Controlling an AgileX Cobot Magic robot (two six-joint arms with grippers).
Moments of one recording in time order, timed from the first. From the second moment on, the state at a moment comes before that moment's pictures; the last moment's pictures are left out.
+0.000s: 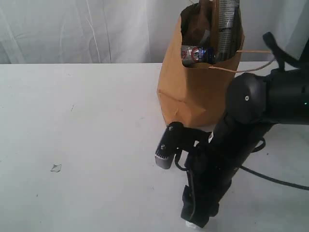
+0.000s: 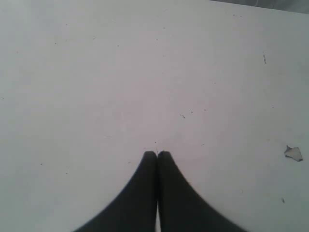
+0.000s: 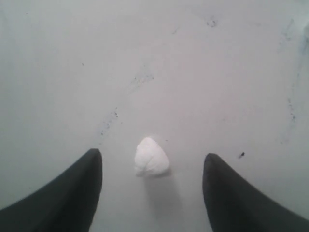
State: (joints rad) left arm 0.00 0.01 0.02 0.35 0.44 -0.47; right arm 0.57 1.63 -0.91 0.39 0.85 -0.88
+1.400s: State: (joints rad) left arm 0.00 0.01 0.02 0.35 0.44 -0.47; right arm 0.42 1.50 -1.22 0.21 1.16 -0.63
